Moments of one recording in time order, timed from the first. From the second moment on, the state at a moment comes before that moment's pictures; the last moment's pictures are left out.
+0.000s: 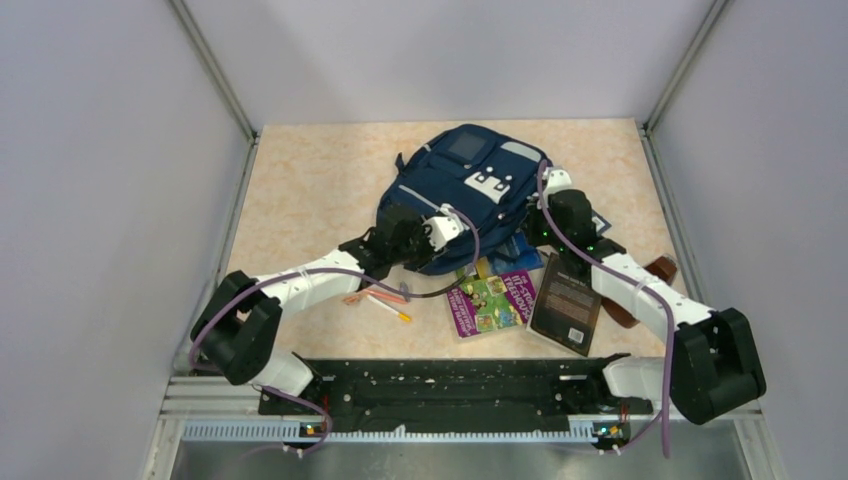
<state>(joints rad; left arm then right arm) -0.69 1.48 0.86 0.01 0.12 0.44 0.37 1.24 0.73 0.00 0.01 0.19</state>
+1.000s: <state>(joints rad) -0.69 1.46 0.95 -0.05 0.09 0.10 0.49 1.21 0.68 -0.04 -0.08 0.20</state>
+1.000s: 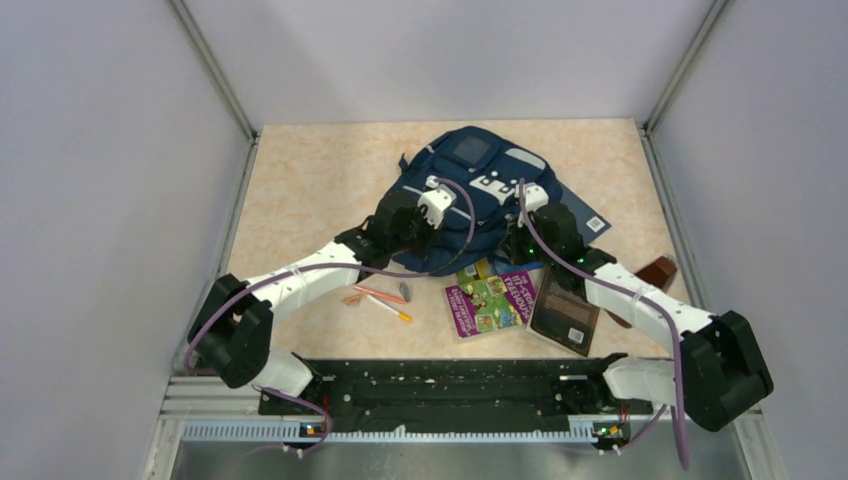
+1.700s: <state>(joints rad) -0.69 1.46 1.03 -0.11 0.13 -0.05 0.83 1.19 0.62 0.24 0.05 0.23</state>
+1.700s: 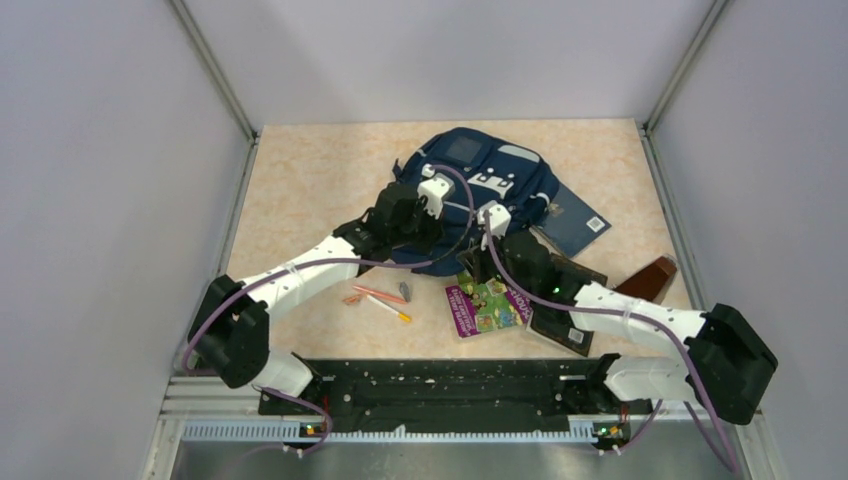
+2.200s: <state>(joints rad) -0.69 1.45 1.05 -0.20 0.08 -0.07 0.71 1.02 0.53 0.19 0.23 0.22</state>
